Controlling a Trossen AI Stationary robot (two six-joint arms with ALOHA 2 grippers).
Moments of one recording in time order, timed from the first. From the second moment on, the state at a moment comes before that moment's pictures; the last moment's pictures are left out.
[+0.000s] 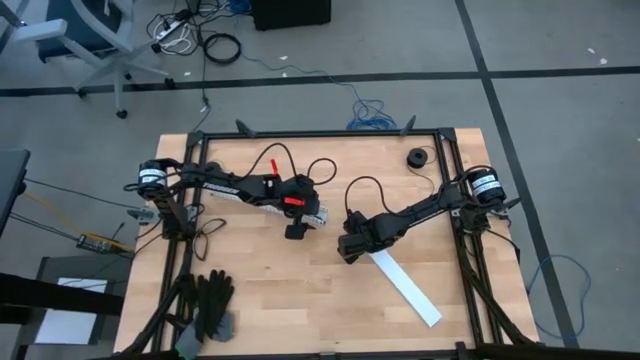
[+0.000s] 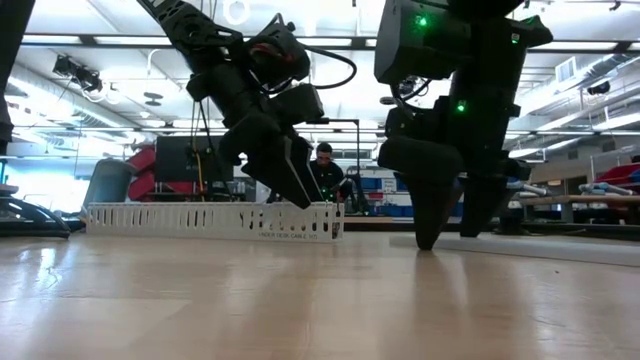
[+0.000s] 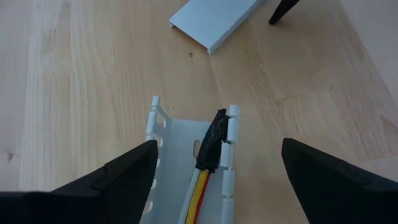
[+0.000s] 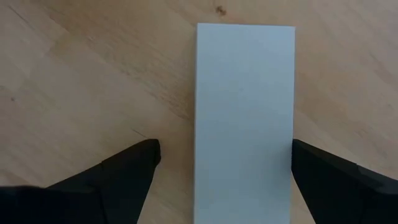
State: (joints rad) left arm 0.14 1.73 0.98 -0.12 0.13 0.31; right arm 0.23 1.92 1.12 -0.71 0.33 1.14
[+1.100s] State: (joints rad) left arm 0.14 1.73 0.98 -0.11 0.13 0.31; right arm 0.23 1.92 1.12 -0.69 0.29 1.10
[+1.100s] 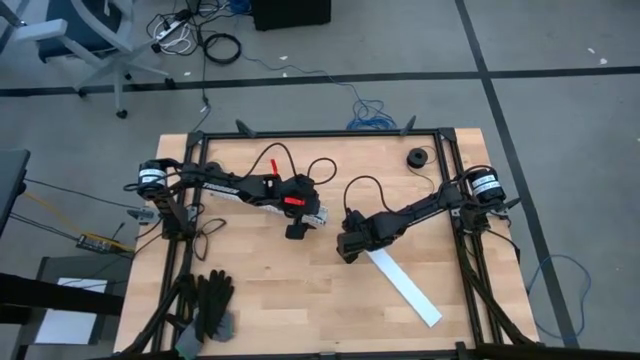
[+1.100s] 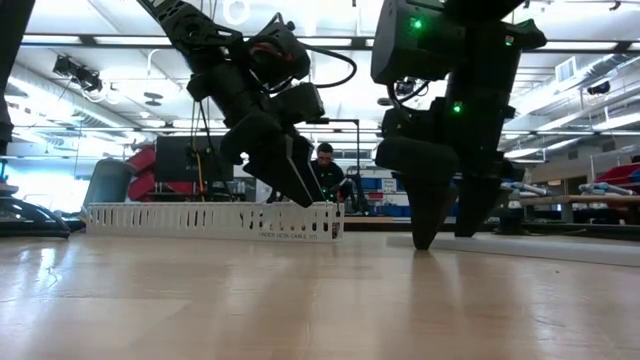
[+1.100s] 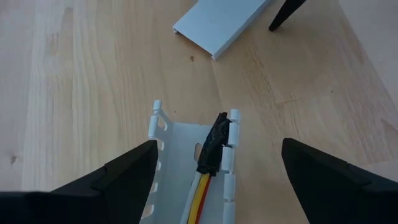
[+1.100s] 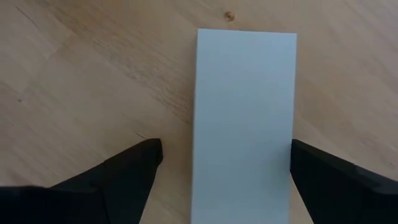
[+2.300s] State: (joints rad) left arm 0.14 1.73 0.98 -0.11 0.13 0.31; right arm 0.23 1.92 1.12 -0.67 0.27 1.04
